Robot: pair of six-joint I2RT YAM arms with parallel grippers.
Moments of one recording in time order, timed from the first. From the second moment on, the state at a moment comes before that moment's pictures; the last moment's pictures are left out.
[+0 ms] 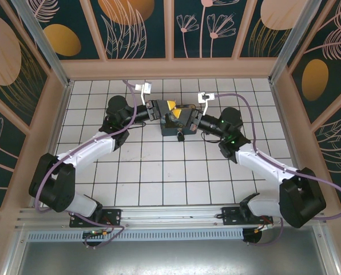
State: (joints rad) left arm -0.50 1.48 0.94 0.65 0.78 -1.00; right arm 0.56 1.26 0.76 0.64 -0.65 0.90
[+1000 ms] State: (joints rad) left arm -0.48 1.51 1.14 0.07 0.95 -0.55; right arm 0.48 1.21 0.85 0.08 -0.89 0.61
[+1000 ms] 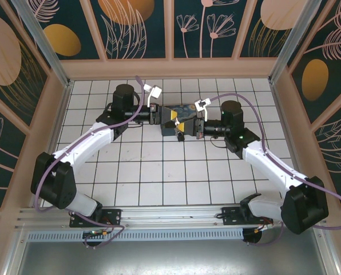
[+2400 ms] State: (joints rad) left arm -0.49 1.49 0.99 0.37 0.92 -0.76; right arm 0.42 1.17 0.78 0.17 -0.88 0.69
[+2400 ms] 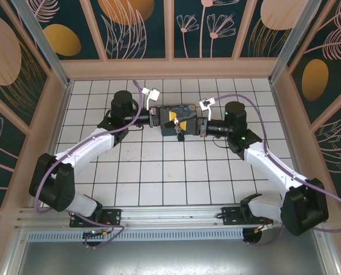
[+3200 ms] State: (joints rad) left arm -0.52 1.51 0.80 0.97 0.73 -1.21; right arm 0.49 1.28 0.63 0.85 -0.68 1.10
